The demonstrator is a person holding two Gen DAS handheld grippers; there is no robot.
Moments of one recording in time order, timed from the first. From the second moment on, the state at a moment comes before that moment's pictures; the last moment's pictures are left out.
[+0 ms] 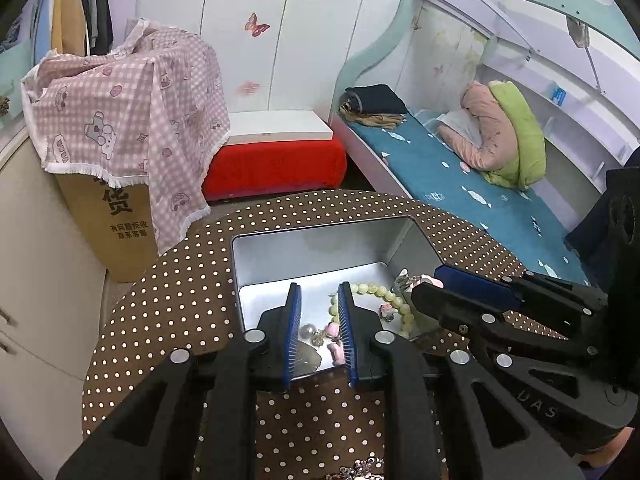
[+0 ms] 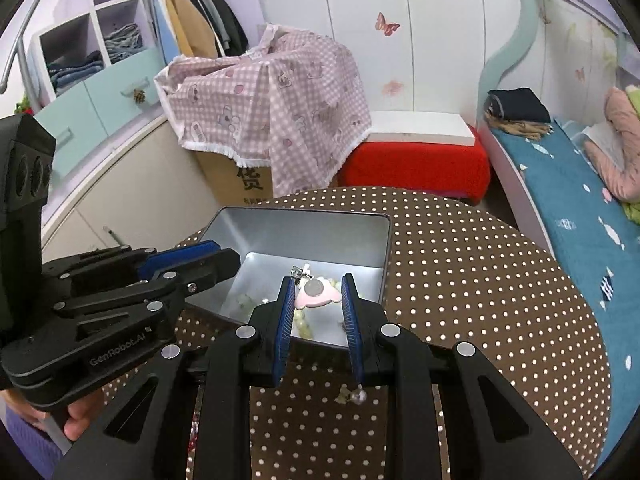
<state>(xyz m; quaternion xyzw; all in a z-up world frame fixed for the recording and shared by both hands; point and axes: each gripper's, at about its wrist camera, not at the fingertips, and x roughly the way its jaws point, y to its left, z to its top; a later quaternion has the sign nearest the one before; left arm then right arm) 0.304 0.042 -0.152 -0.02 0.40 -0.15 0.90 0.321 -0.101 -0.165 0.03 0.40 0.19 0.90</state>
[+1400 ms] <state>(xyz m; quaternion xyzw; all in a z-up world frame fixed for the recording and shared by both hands) 0.230 0.093 -0.149 -0.08 0.38 -0.12 0.91 0.274 -0.133 -0.222 0.05 0.45 0.15 0.88</state>
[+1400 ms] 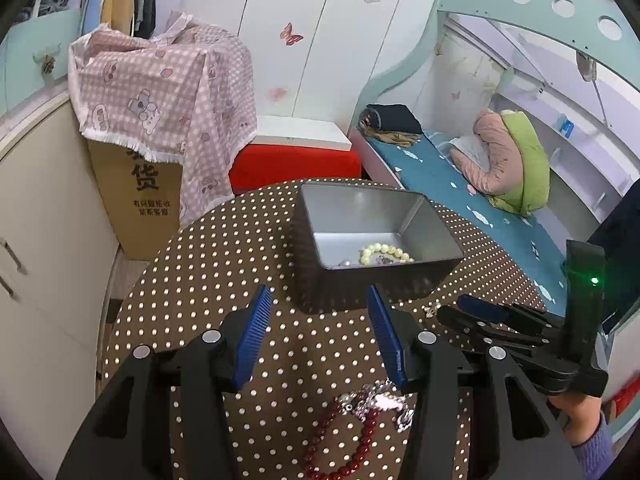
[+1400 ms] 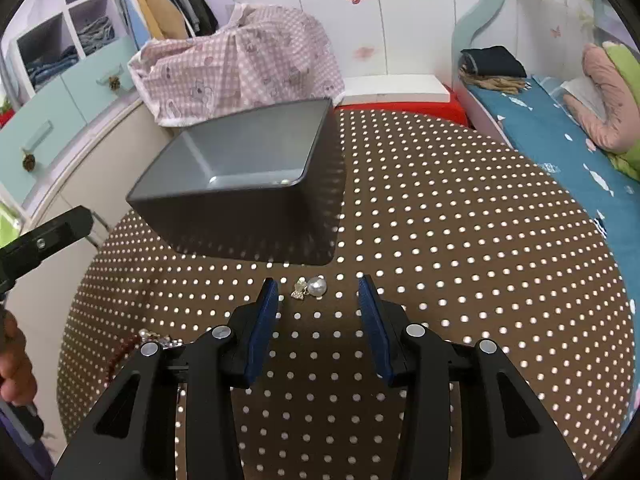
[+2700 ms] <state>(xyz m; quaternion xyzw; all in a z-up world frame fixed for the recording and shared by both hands) 0.159 0.024 -0.195 -0.02 0.41 -0.18 0.89 0.181 -0.162 -0.223 0.08 0.43 0.16 0.89</state>
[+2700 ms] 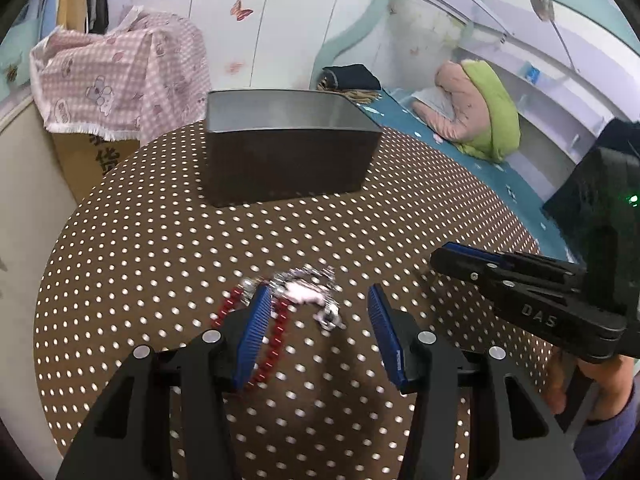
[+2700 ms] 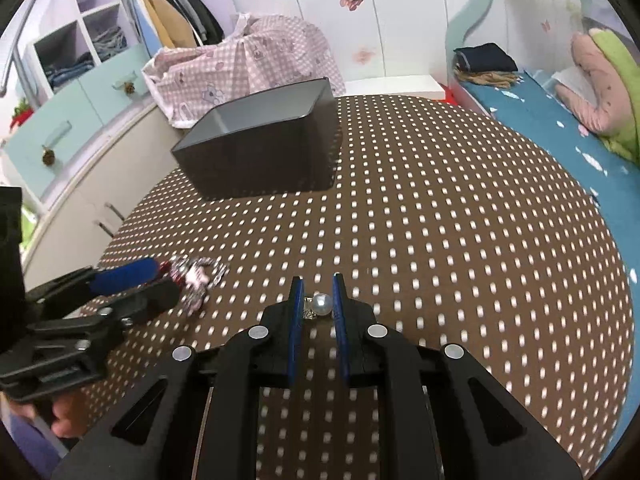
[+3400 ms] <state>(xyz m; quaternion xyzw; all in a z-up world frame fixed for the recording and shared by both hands) 0.164 -0.003 -0.213 0.03 0.43 -0.15 0.89 0.154 -0.190 -0.230 0.12 0.43 0.18 0.88</state>
